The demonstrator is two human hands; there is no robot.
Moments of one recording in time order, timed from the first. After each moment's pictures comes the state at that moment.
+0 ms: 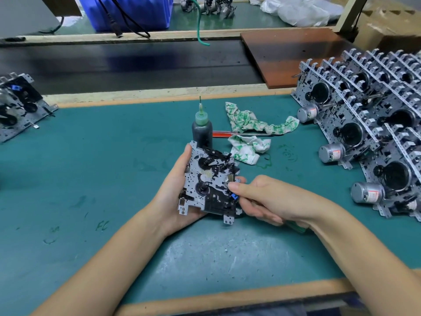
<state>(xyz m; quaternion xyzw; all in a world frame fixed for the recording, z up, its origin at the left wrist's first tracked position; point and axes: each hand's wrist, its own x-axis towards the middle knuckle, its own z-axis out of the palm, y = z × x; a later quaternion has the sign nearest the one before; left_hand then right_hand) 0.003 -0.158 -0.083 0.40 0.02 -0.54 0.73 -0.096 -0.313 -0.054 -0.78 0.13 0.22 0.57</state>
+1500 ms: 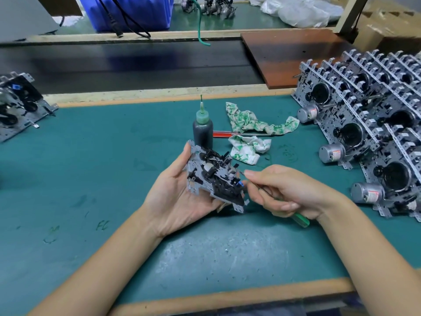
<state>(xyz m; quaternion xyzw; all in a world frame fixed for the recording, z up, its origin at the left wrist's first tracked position) 0.001 -0.150 -0.074 0.27 -0.04 -0.59 0.76 -0.095 -0.339 -0.052 -0.65 0.09 0.23 0.72</state>
